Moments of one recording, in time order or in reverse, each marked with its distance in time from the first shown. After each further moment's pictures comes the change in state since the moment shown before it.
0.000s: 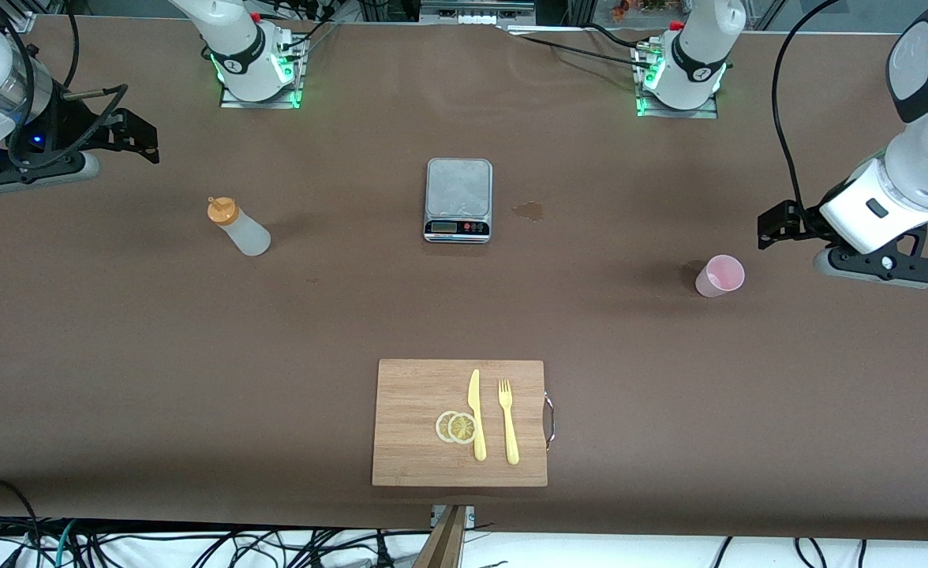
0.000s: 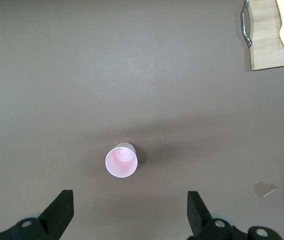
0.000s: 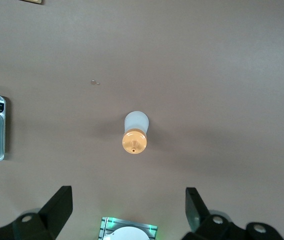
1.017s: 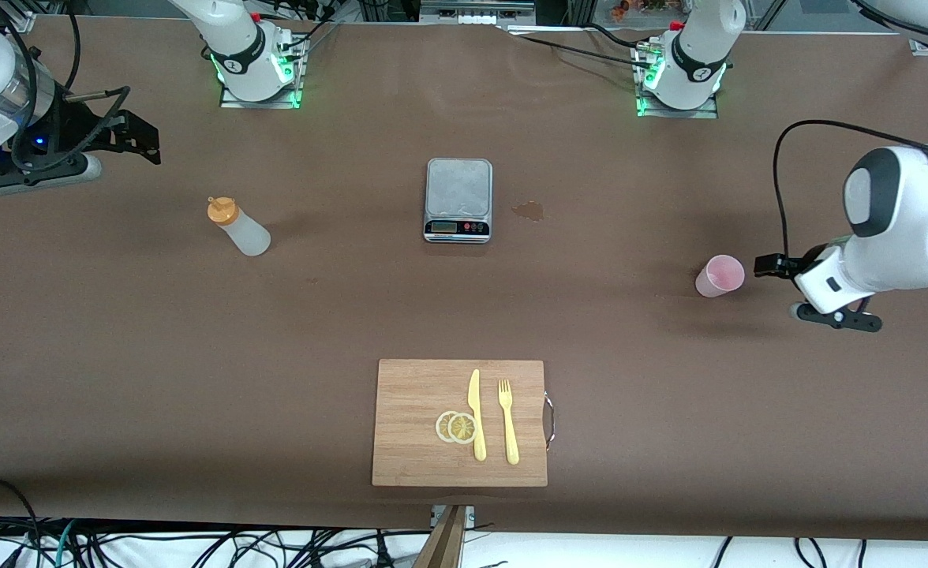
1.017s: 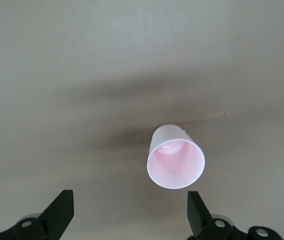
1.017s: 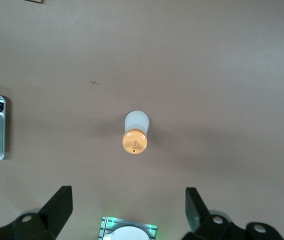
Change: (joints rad) left arm 0.156 0.149 0.006 -0.326 0.043 0.287 0.175; right arm 0.001 0.004 0.001 0.000 0.000 0.000 0.000
